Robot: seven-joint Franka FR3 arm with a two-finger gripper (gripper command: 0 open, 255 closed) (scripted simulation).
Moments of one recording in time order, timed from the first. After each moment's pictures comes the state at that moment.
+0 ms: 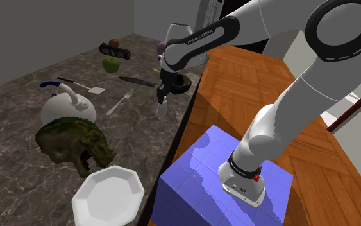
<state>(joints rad) 0.11 -0.18 -0.06 -2.47 0.13 2.32 -0.36</state>
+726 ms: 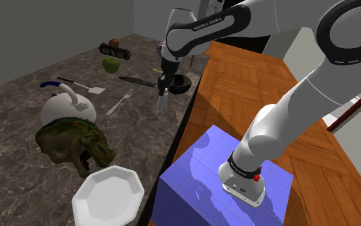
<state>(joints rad) 0.11 -0.24 -0.06 -2.41 0.11 2.19 -0.34</state>
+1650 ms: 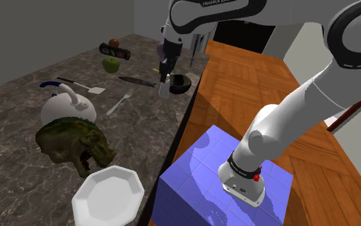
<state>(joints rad) 0.10 -0.31 -0.06 -2.28 0.09 2.00 -0.31</state>
